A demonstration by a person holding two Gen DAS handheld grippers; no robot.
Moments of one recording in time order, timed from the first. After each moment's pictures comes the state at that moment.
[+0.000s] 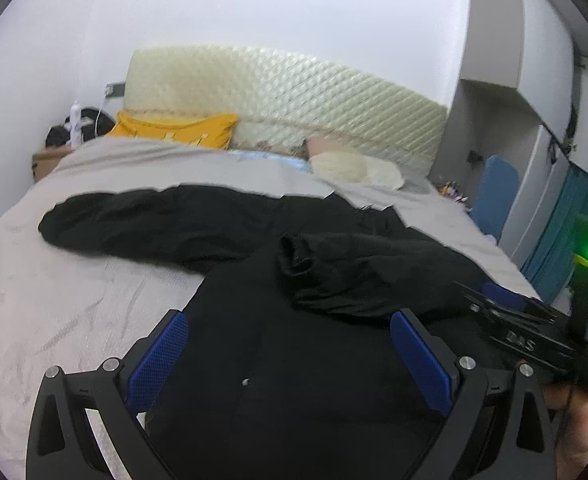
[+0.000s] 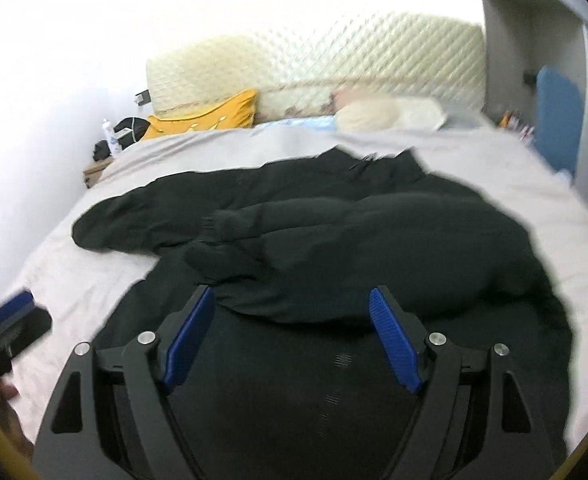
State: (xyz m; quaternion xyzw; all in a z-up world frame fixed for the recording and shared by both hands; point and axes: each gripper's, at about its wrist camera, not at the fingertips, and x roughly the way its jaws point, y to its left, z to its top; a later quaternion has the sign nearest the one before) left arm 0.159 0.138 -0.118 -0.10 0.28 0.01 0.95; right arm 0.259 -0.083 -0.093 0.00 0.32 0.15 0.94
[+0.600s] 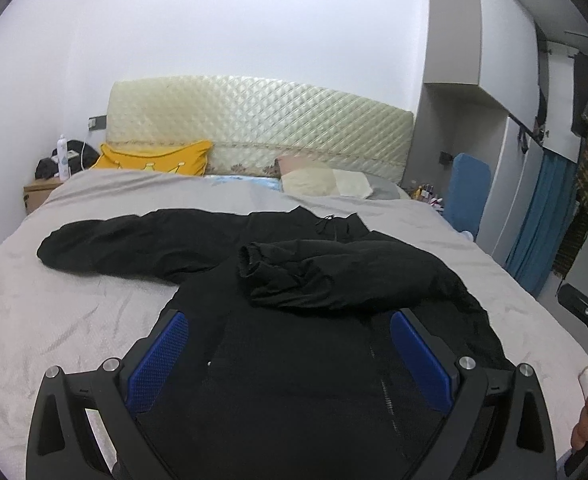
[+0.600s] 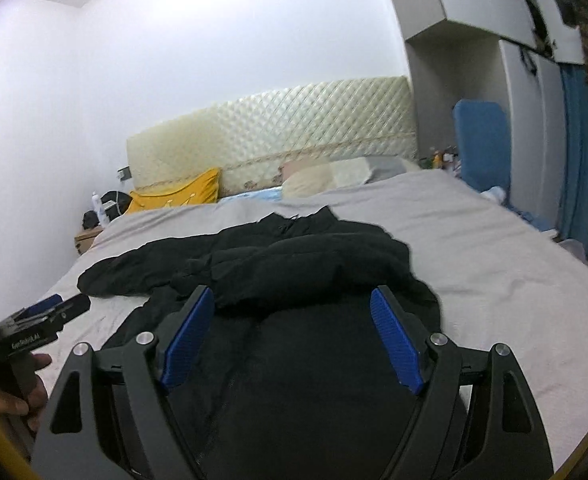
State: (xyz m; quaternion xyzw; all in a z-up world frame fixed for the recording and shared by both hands) left arm 0.104 0.086 -0.095 -0.07 0.25 -0.02 0.97; right arm 0.123 -0.198 -0.041 0.06 0.22 0.09 0.97
